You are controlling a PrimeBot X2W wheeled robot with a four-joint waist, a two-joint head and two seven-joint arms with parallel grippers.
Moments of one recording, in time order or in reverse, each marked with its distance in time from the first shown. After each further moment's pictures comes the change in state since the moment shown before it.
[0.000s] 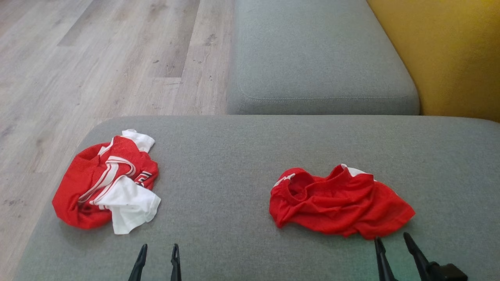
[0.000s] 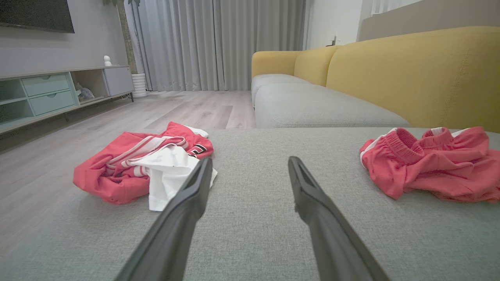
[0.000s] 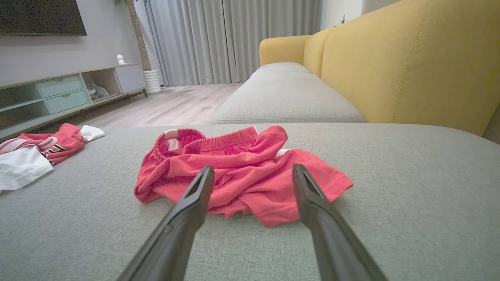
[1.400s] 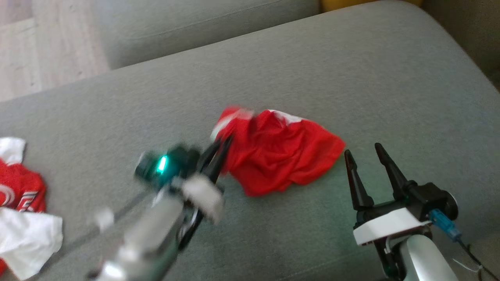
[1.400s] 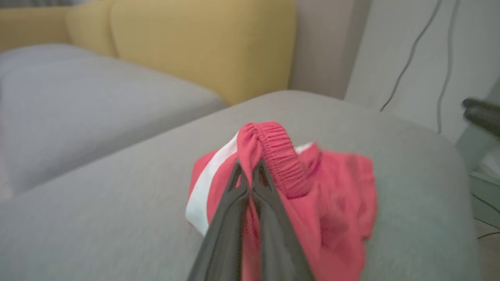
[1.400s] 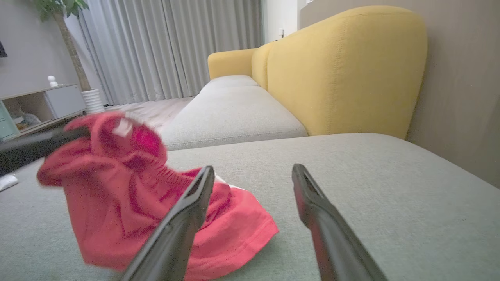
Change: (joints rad) left arm -0.879 0.089 -0.678 0.517 -0.504 -0.187 0.000; right arm -0.337 -0.007 0.127 -0.001 0.019 0.000 -0.001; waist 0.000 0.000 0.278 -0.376
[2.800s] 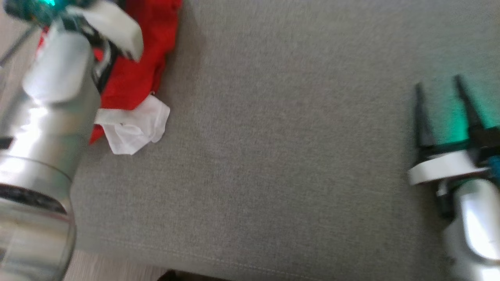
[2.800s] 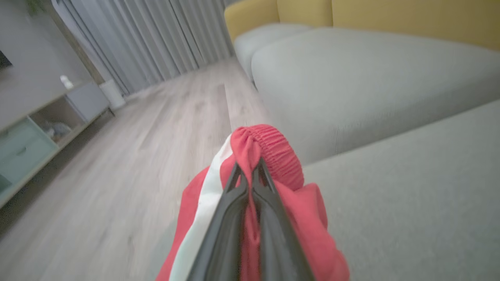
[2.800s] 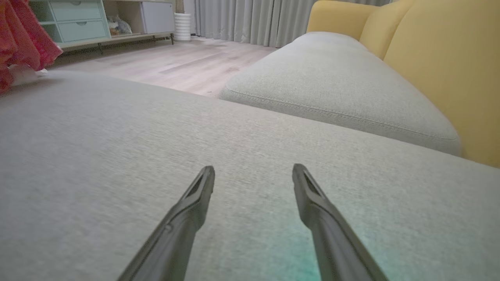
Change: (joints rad) left arm -0.573 0.053 0.292 0.340 0.247 -0.067 0.021; right arm -0.208 -0.124 -0.201 0.013 -0.186 0.000 -0.005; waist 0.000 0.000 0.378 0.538
